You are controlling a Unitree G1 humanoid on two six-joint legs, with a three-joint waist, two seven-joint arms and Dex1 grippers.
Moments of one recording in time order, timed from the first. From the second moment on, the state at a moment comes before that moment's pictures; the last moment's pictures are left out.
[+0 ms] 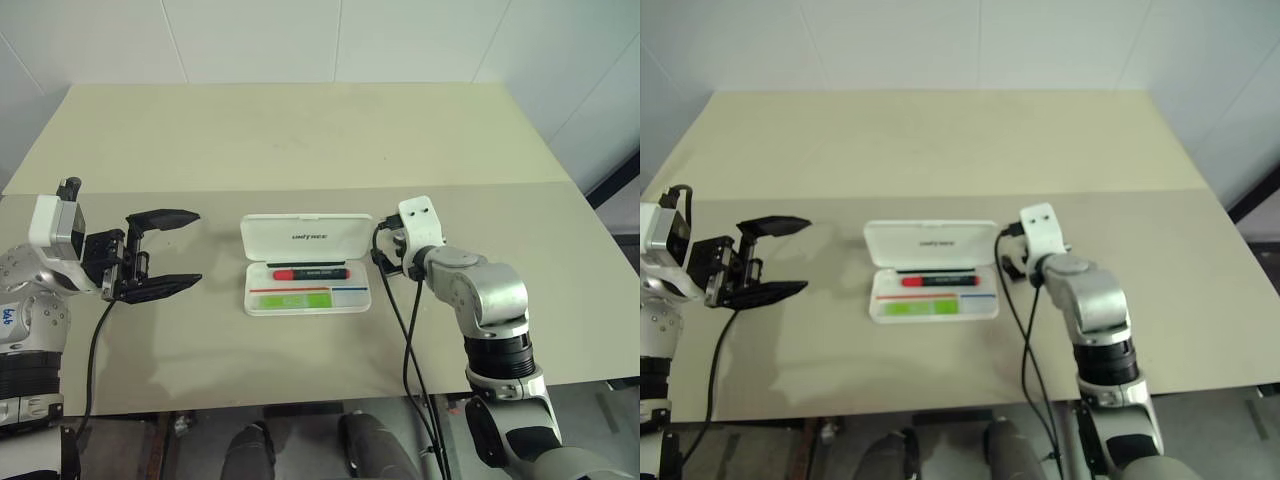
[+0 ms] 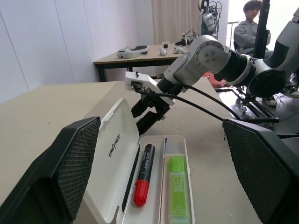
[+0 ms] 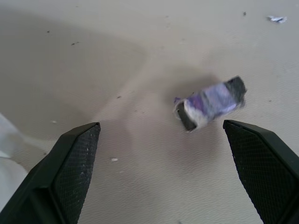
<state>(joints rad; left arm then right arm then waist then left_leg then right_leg) -0.42 0.83 0.26 0.24 -0.82 0.07 -1.50 -0.66 -0.23 0.03 -0.20 0.10 1.26 0.13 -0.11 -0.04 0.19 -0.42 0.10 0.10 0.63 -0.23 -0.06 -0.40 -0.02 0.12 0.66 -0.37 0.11</state>
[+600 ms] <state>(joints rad) -0.42 0.83 0.27 0.24 -0.82 0.07 -1.50 -0.70 -0.01 -0.06 0.00 0.05 1.07 -0.07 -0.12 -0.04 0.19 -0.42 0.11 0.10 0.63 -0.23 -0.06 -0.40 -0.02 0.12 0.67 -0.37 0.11</state>
